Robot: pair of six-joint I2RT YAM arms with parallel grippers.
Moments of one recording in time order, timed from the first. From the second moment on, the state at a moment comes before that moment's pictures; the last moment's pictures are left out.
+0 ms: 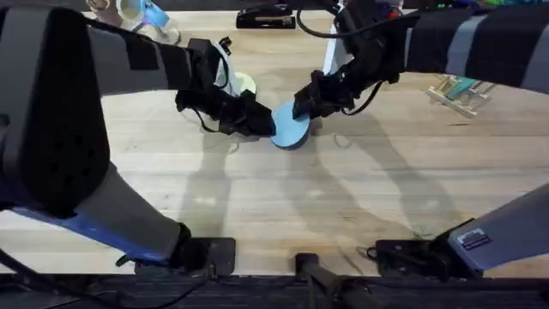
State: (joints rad) left arm -0.11 1.80 0.95 -0.63 0.80 -0.16; right arm 0.42 1.80 1.20 -0.63 -0.50 0.37
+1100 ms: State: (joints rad) left arm -0.11 1.23 1.38 -1.24 0.30 0.06; right arm 0.31 1.29 1.20 -0.99 -0.05 0.28
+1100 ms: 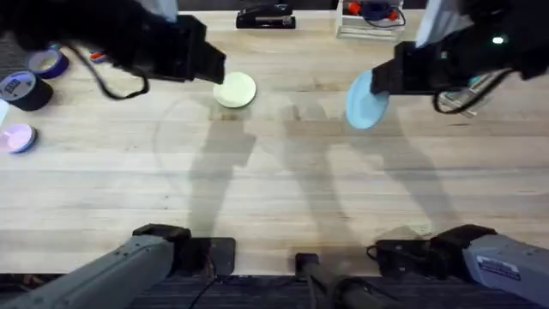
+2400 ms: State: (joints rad) left arm -0.11 0.99 1.38 -1.35 0.19 0.07; right arm 0.31 0.86 1.20 -1.15 0.31 0.26
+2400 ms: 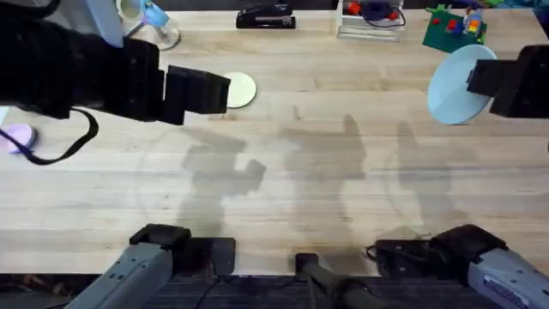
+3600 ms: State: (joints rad) left arm -0.11 0.99 1.38 -1.35 0.19 0.07; right arm 0.29 0.86 1.20 -1.19 0.64 0.60
